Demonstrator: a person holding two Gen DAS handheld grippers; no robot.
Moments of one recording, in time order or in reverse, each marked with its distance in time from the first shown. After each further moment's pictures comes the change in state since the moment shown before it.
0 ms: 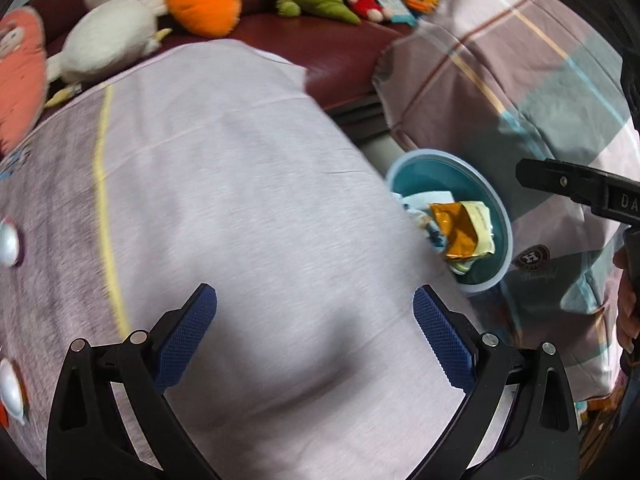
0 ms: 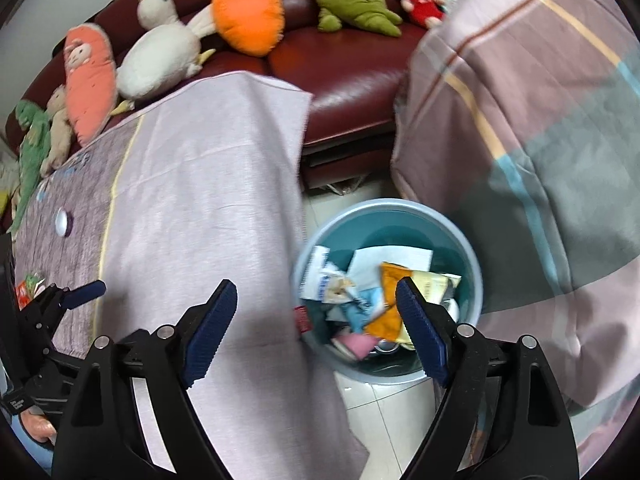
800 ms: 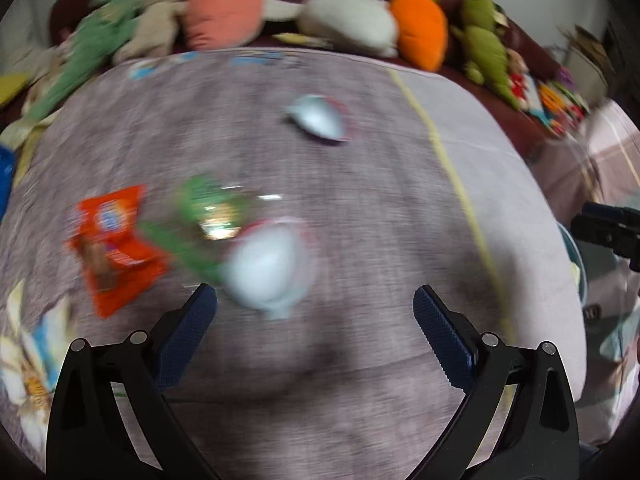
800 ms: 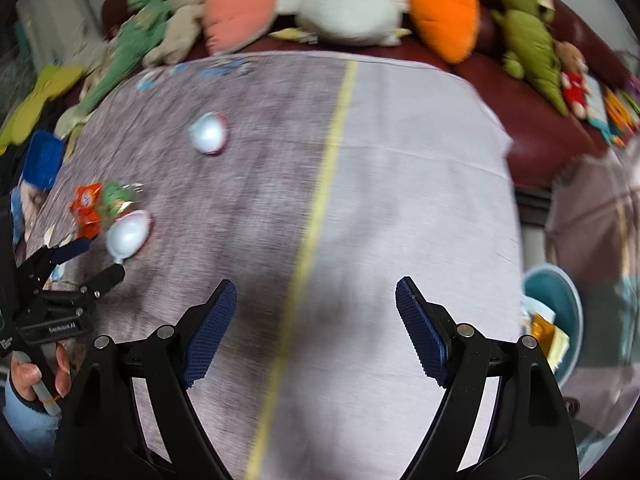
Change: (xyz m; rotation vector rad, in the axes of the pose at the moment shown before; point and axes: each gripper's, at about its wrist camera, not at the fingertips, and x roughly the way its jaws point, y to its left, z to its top) left arm -0.131 0.270 -0.151 -0.420 -0.122 0.240; right arm 0.007 0.298 -0.033 -0.407 0.073 0.142
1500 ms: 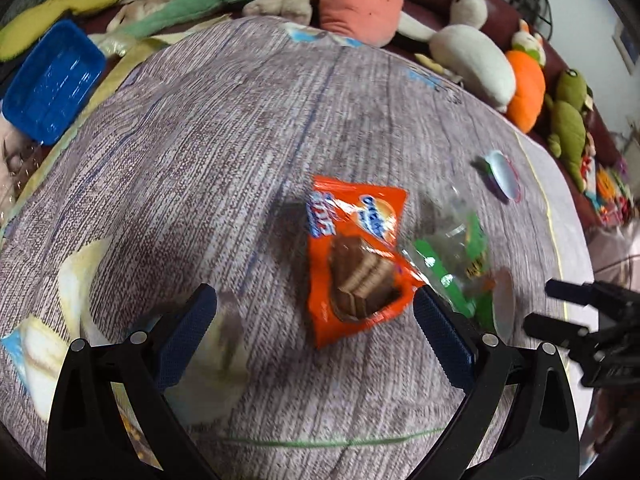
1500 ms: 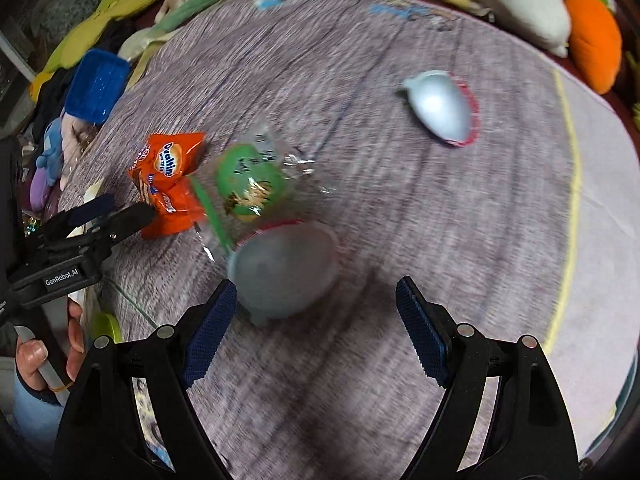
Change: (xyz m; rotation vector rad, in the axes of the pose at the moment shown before) left arm 0.000 0.165 -0.006 -0.280 -0.005 0.079; right arm 0.109 0.188 0.039 -0.207 0.165 0.209
